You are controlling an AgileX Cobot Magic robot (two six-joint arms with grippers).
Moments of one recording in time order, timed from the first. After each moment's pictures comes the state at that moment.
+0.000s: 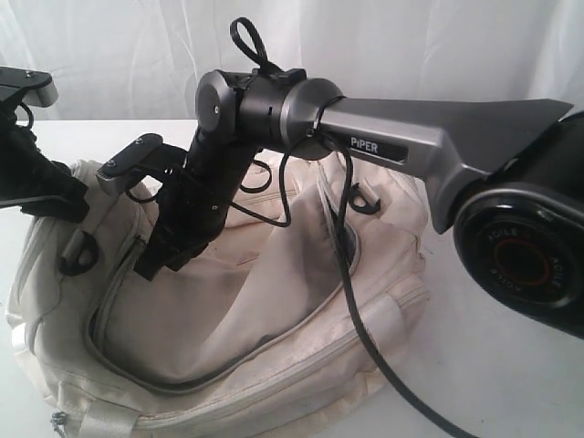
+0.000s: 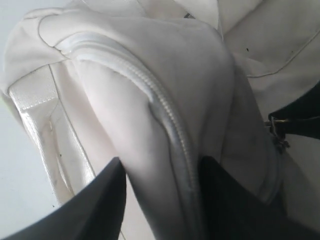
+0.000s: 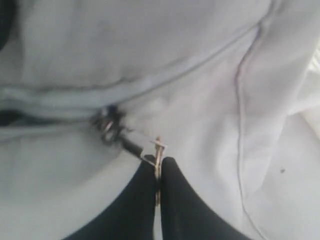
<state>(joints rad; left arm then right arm) 0.01 1.49 -1.07 -0.33 0.78 0.49 0.76 2.26 -1.93 0.34 0.97 -0.57</state>
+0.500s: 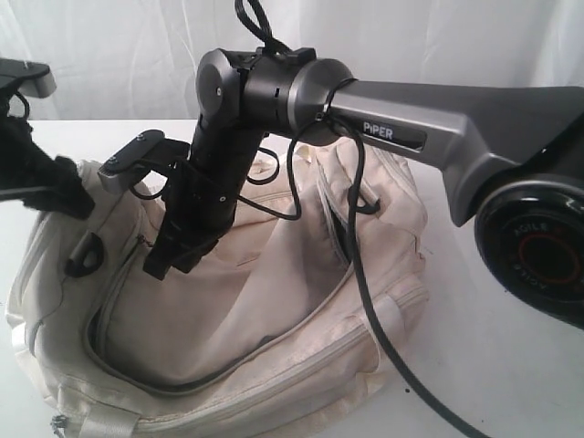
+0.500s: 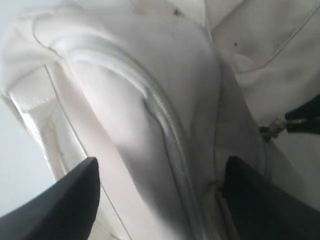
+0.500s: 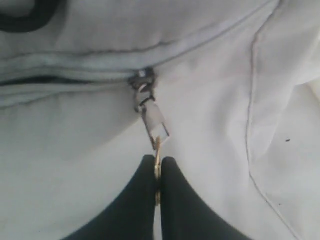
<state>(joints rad) 0.01 1.47 -1.12 -0.32 0.85 0.50 0.76 2.22 -1.93 0.31 1.08 -0.57</state>
